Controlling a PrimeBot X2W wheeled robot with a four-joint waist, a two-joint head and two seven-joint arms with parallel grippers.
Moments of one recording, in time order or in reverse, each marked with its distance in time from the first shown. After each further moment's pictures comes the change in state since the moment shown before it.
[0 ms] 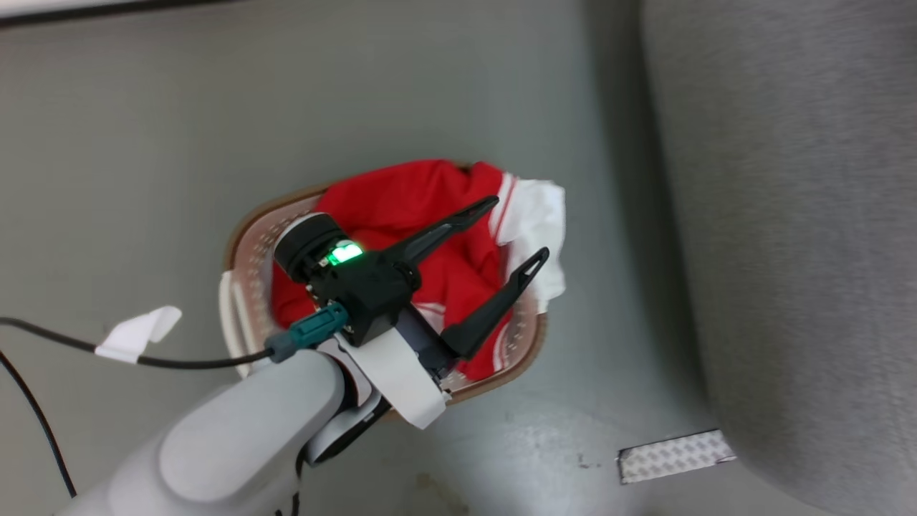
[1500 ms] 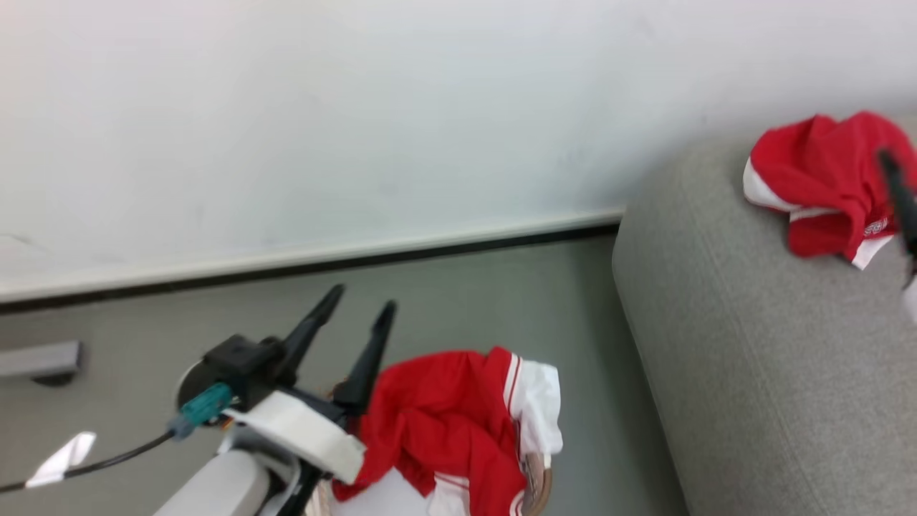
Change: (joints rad) left arm 0.385 -0.054 0.306 0.118 -0.068 0.109 -0.056; right arm 0.308 0.019 0.322 0.010 0.129 0.000 0.378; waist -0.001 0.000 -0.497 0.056
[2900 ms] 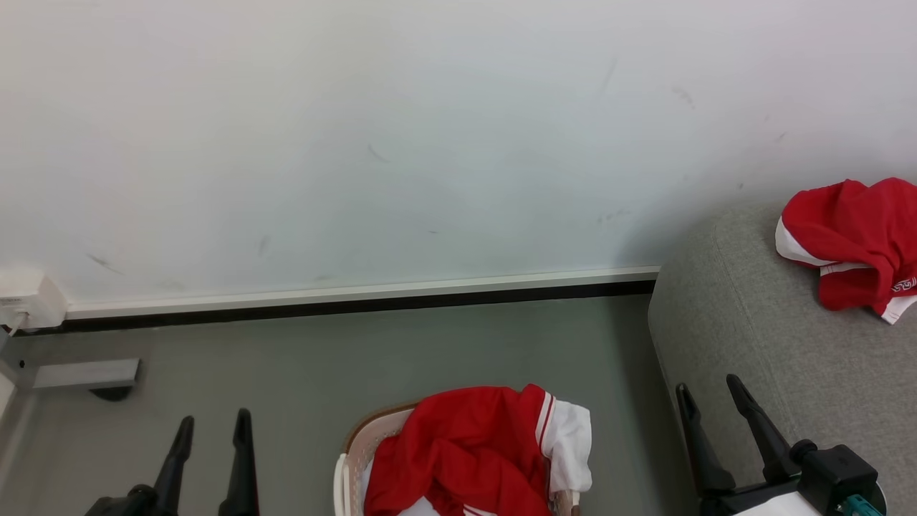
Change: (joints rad) left arm 0.494 -0.334 0.723 -0.030 0.387 -0.168 0.000; right arm 0.554 0.457 0.016 -0.066 -0.245 0.000 -0.515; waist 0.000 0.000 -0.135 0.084
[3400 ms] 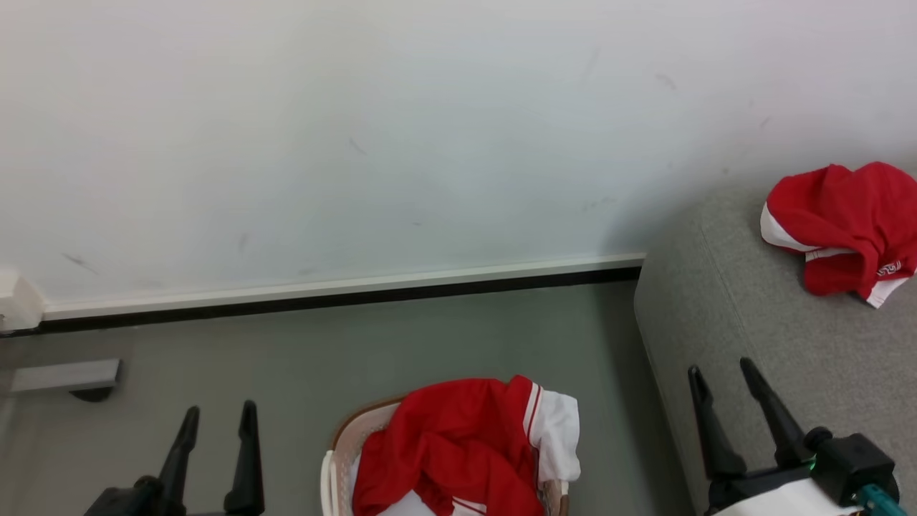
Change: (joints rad) left arm -0.014 -0.023 0.028 0.008 0.039 -0.033 0.000; right arm -0.006 0.007 -0.029 -0.022 -0.012 0.000 0.000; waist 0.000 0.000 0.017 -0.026
